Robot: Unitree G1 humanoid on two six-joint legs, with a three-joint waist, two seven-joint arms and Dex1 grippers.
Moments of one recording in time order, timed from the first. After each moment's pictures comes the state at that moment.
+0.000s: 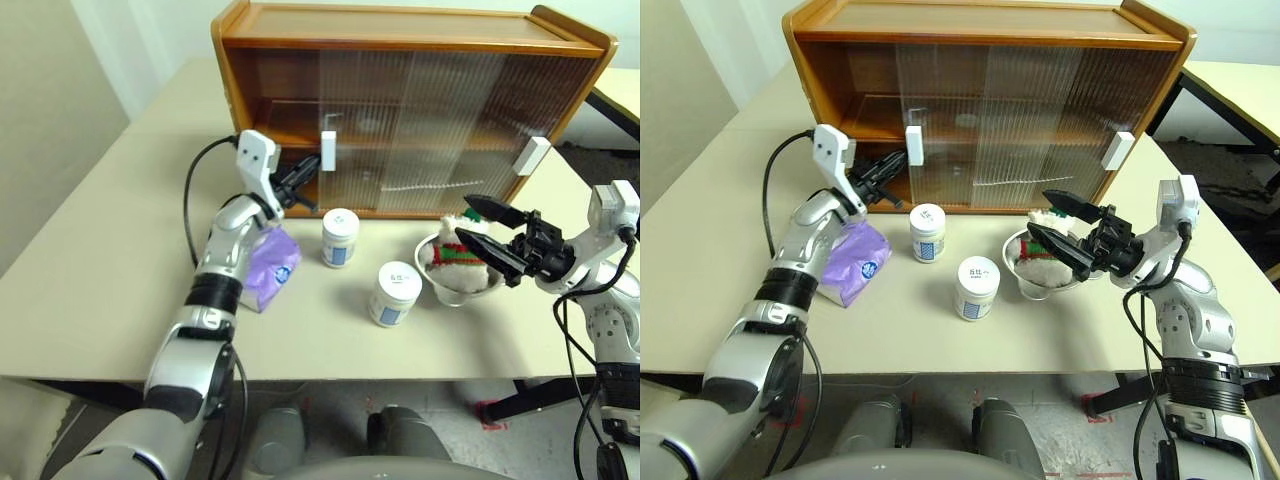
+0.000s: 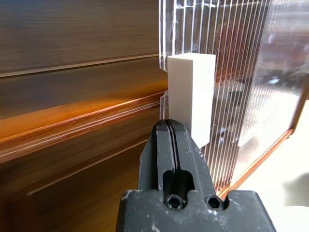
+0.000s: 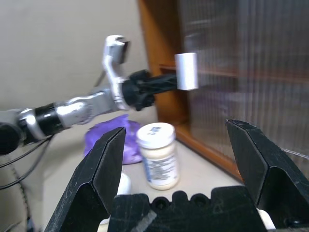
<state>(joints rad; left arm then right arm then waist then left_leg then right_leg) -0.73 0.18 0.02 0.66 -0.23 -0.12 -0.66 -0.18 -0.51 -0.28 0.05 0.68 0.17 1.23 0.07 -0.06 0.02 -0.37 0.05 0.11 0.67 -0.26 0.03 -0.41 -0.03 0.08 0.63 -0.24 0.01</state>
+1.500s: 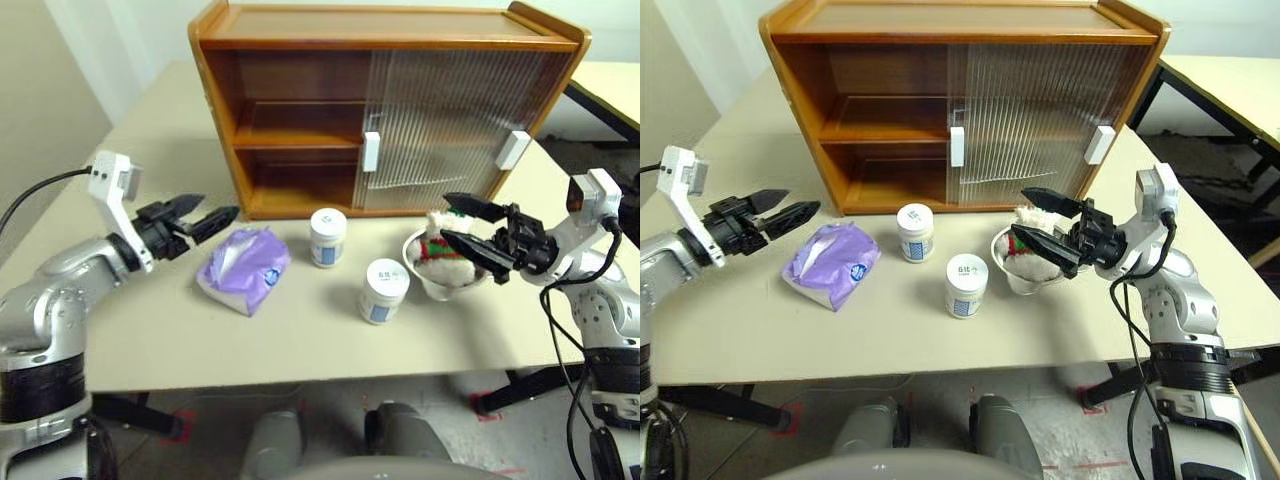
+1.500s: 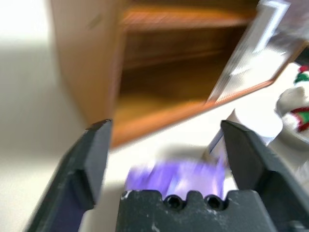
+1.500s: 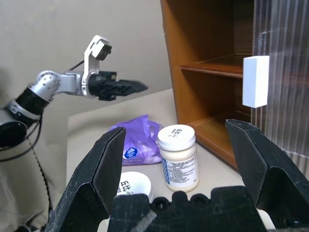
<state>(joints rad) -0.22 0.70 0.38 -0.20 -0.64 0.92 -0.65 -0.27 -0.51 -0.21 0.11 0.69 0.18 1.29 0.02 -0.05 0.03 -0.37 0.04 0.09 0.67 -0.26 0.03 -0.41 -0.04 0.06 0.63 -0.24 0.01</state>
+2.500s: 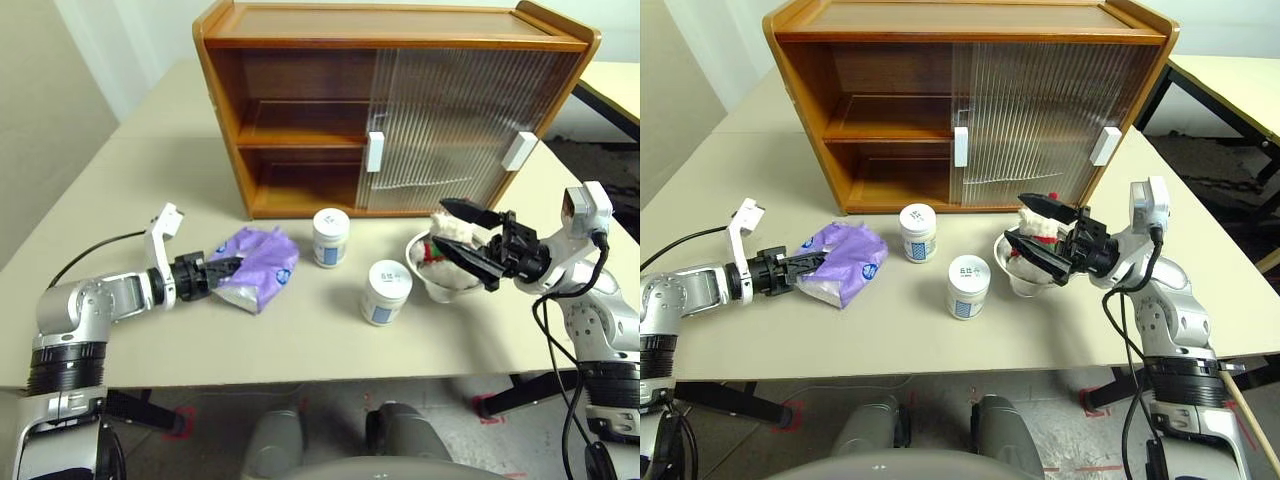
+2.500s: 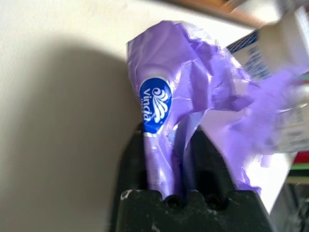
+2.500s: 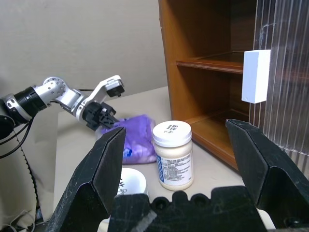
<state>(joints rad) -0.30 0.64 0.29 0.12 -0.73 1.18 -0.73 -0.21 -0.47 -0.20 0.05 0.65 0.12 1.24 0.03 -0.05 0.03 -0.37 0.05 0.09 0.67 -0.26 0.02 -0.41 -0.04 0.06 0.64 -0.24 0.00</state>
